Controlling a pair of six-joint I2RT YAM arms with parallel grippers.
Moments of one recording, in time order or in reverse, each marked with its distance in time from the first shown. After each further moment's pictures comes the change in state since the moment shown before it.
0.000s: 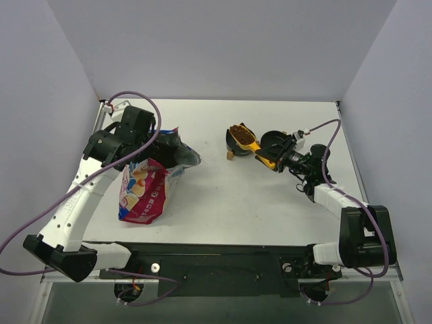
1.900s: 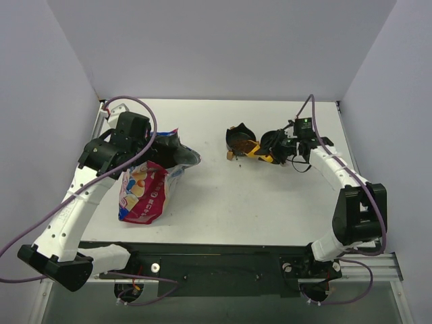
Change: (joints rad) left arm 0.002 -0.077 -0.082 0.061 0.013 -0.001; right arm 0.069 0.185 0.533 -1.135 0.332 -0.598
